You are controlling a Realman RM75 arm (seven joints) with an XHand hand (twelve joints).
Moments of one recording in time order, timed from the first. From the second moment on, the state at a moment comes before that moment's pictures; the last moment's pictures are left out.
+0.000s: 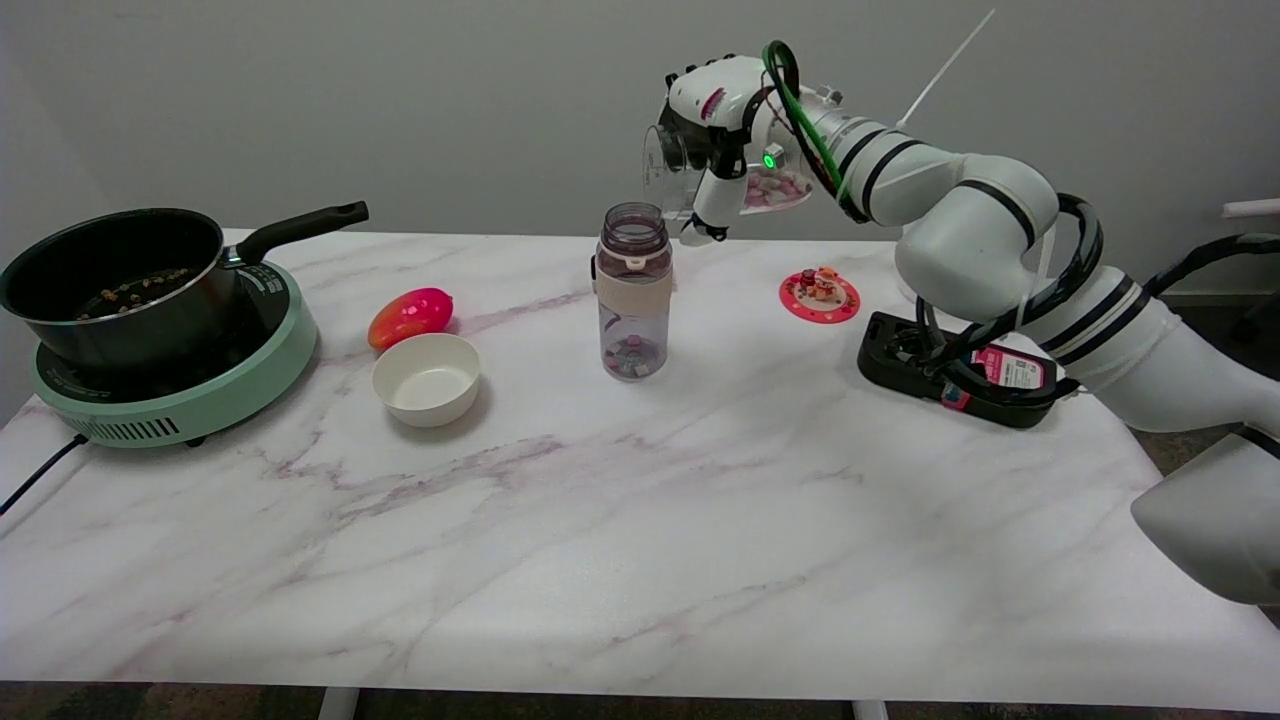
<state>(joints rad) 0.81 -0.92 -2.13 1.52 0.30 -0.49 0.41</state>
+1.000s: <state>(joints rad) 0.89 -0.93 -2.20 1.54 0.33 -0.61 0.32</state>
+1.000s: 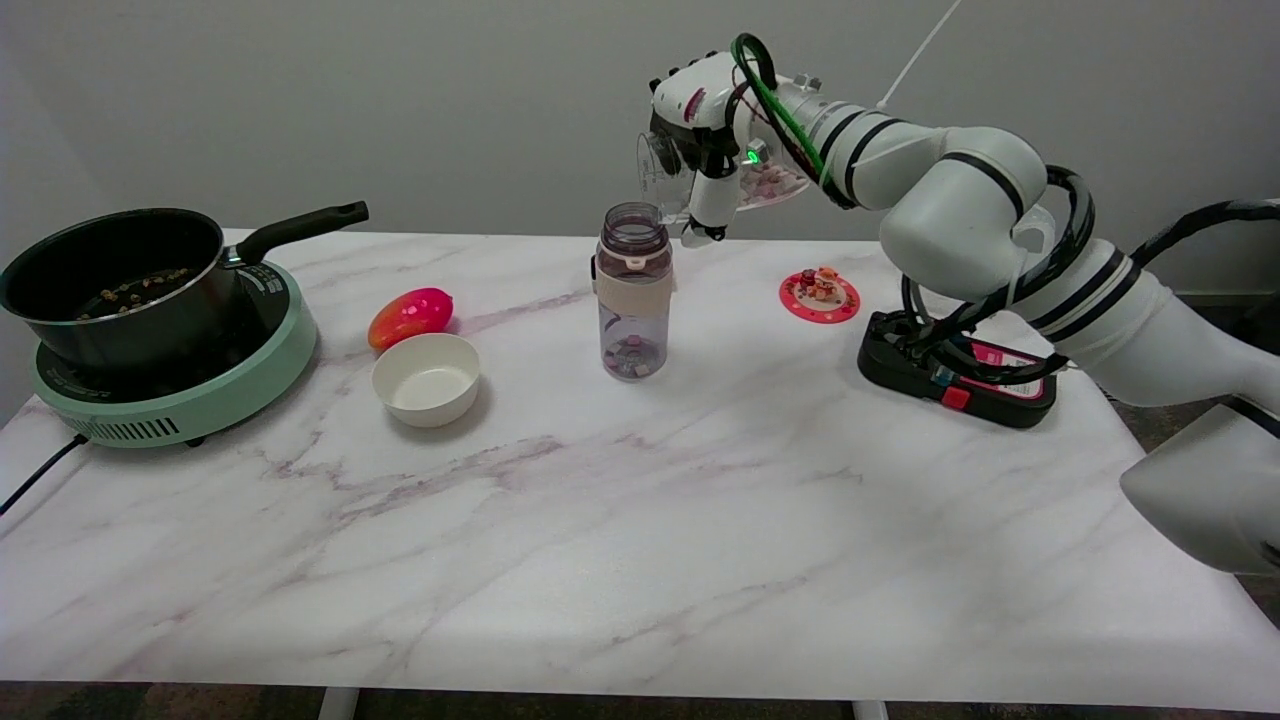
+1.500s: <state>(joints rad) 0.96 -0.93 -2.26 1.51 0.37 -0.63 0.30</state>
